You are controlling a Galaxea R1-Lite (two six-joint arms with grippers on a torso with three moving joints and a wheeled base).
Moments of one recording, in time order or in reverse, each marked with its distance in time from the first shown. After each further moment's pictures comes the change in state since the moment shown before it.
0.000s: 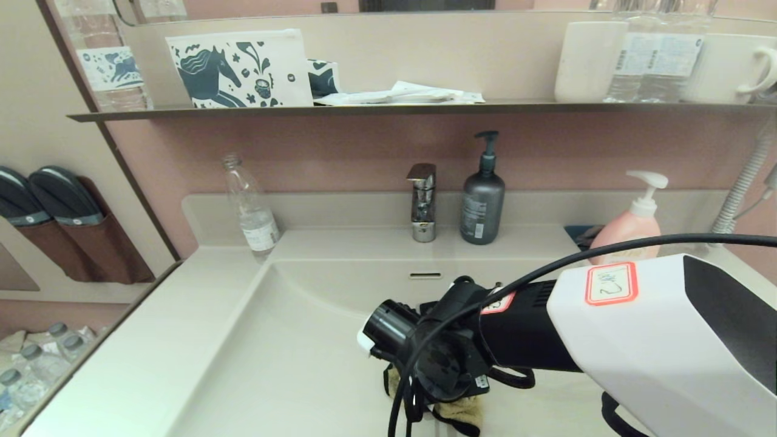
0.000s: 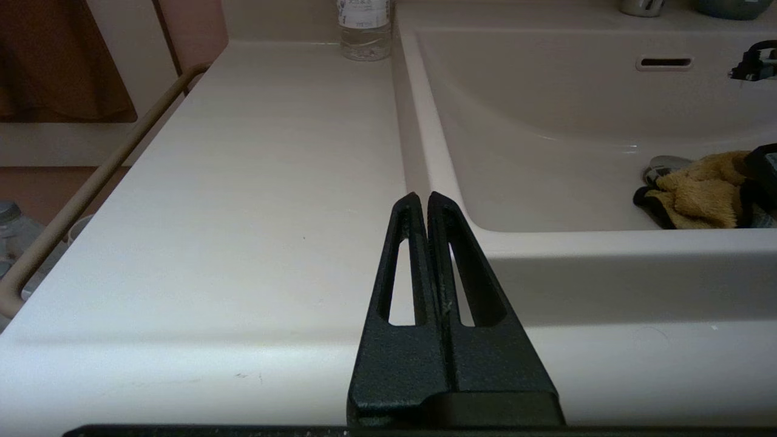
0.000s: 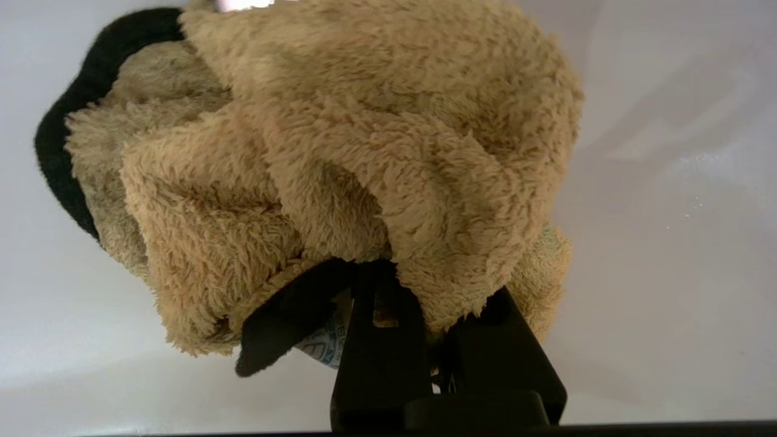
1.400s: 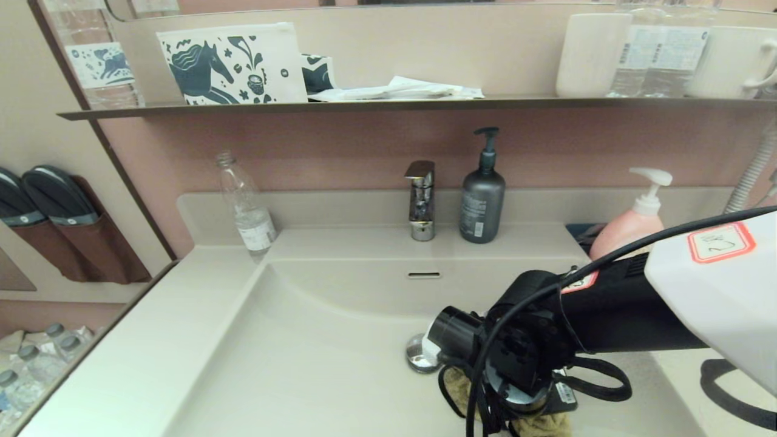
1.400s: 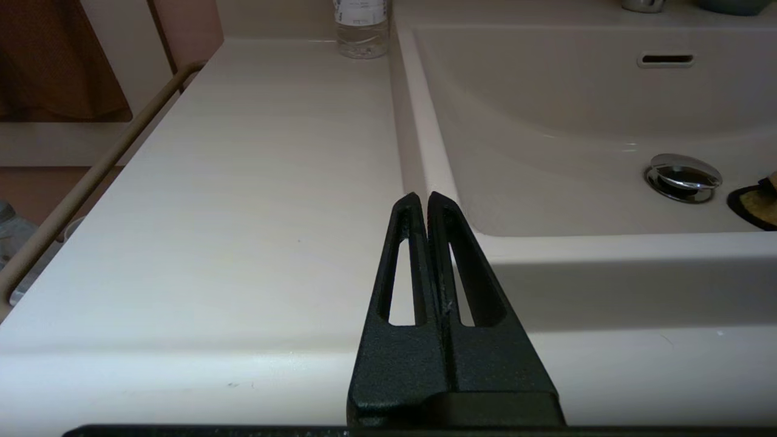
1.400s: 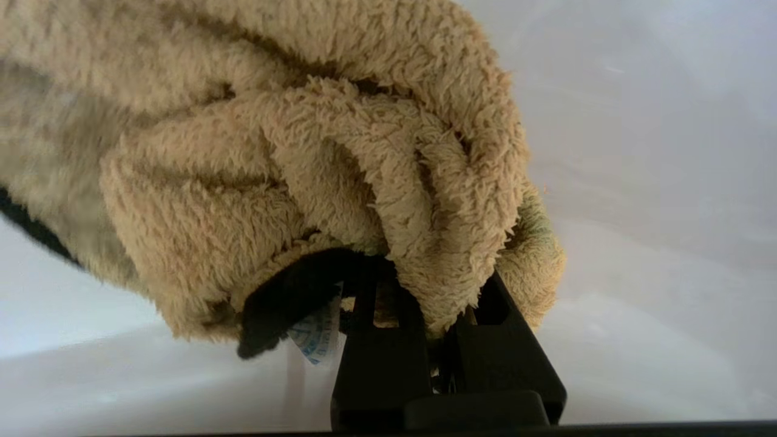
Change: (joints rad) left arm 0.000 0.000 0.000 0.000 0.000 0.000; right arm -0.059 -0.244 0.263 0.093 -0.111 0.057
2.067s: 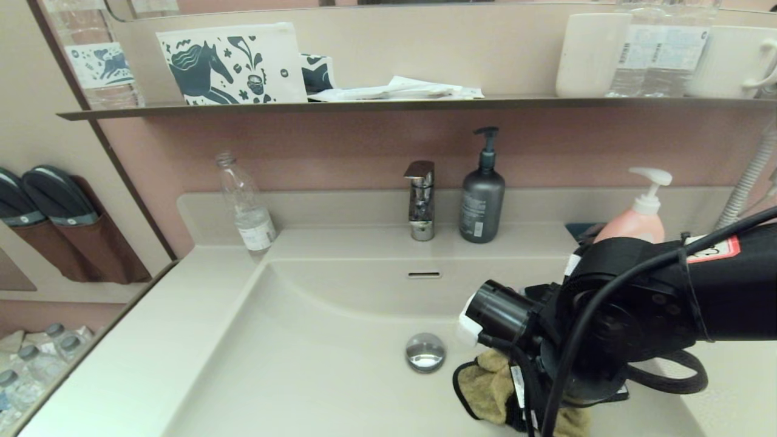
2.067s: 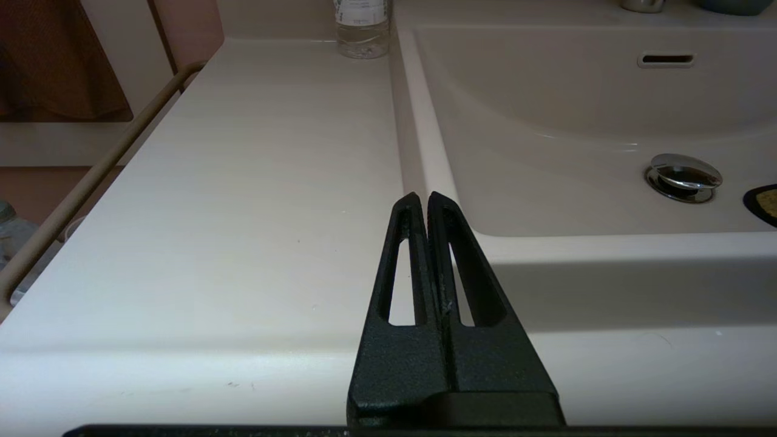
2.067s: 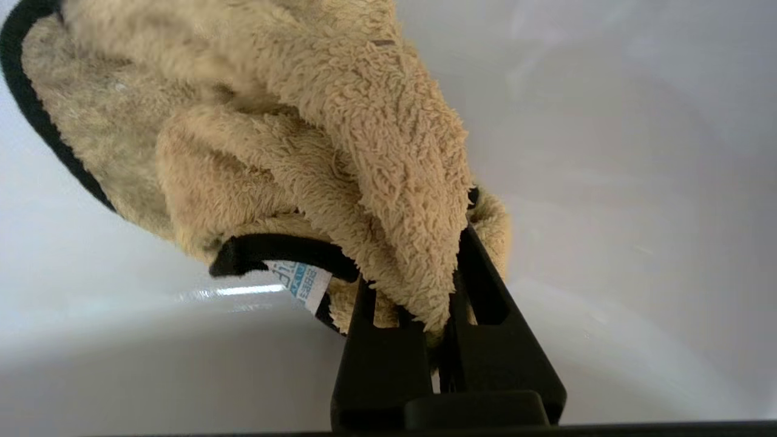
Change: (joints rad) left arm 0.000 0.000 0.000 0.000 0.000 0.000; right arm -0.006 -0.192 0.052 0.026 -0.050 -0.001
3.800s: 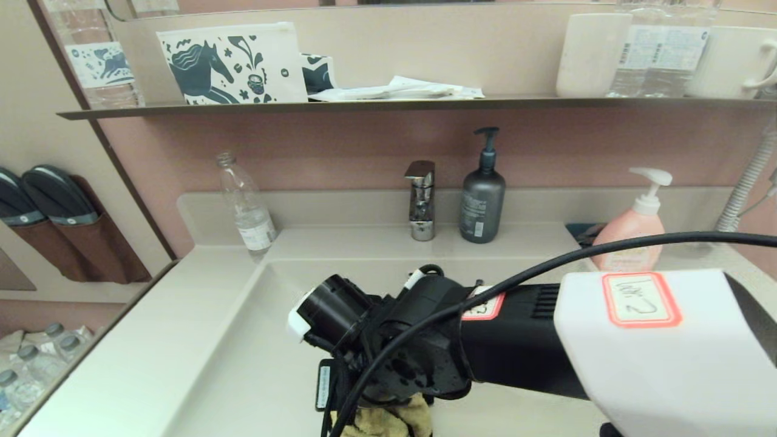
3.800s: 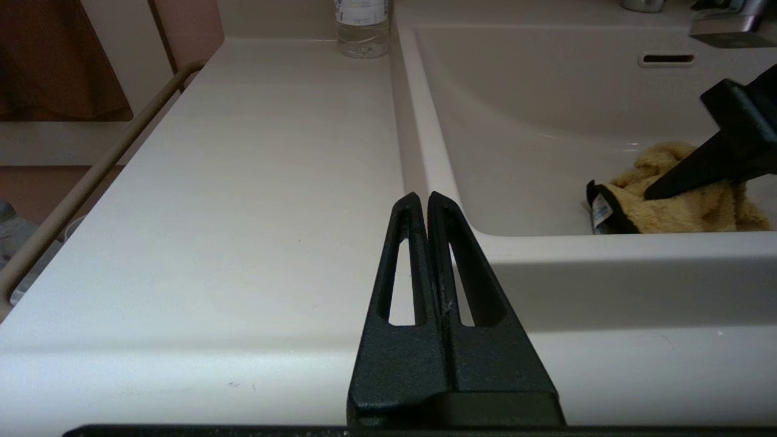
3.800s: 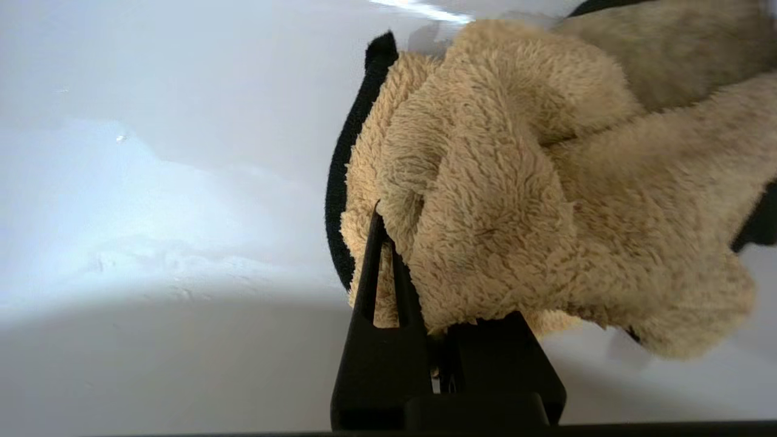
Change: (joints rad) left arm 0.000 0.000 0.000 0.000 0.000 0.000; right arm 0.213 0.412 -0.593 -0.293 0.410 0.003
